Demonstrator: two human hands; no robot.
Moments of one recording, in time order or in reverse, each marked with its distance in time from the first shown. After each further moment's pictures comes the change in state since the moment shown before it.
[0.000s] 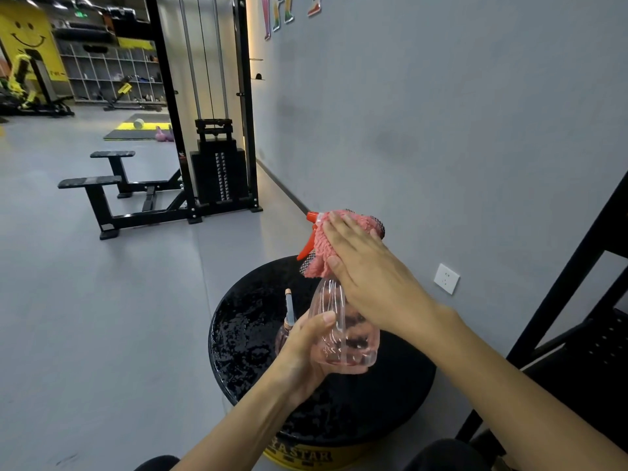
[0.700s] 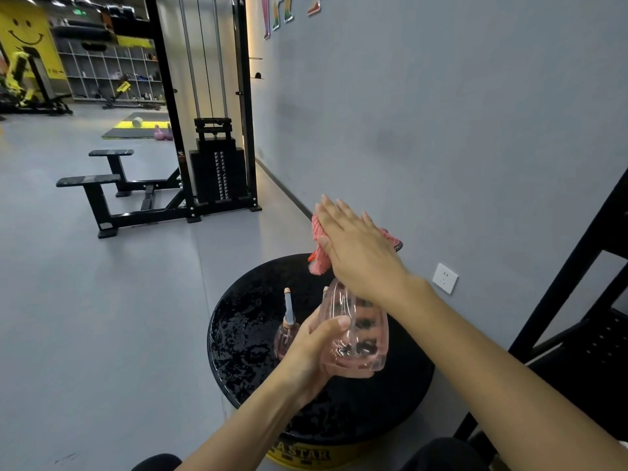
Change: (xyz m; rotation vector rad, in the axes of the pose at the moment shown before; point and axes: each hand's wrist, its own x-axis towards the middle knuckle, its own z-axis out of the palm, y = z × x) left_hand 0.003 -0.004 0.005 0.038 -0.008 -0.027; right_hand 0.031 -0.002 -0.002 -0.062 0.000 0.025
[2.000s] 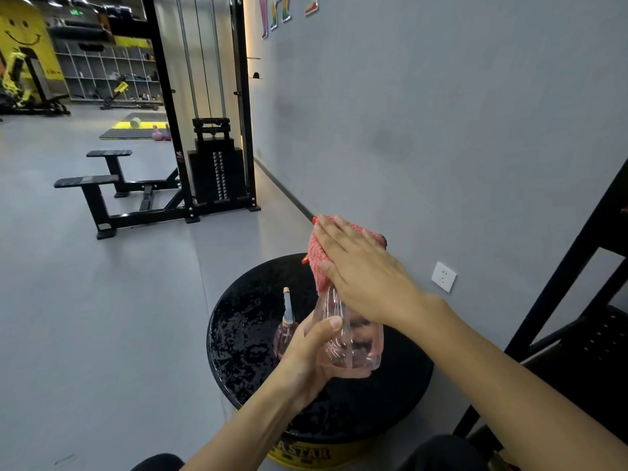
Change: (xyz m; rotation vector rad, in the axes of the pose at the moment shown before) left_hand -0.006 -0.002 0.001 0.001 0.005 0.049; right_hand -0.023 0.001 0.002 -0.035 -0.085 -0.041
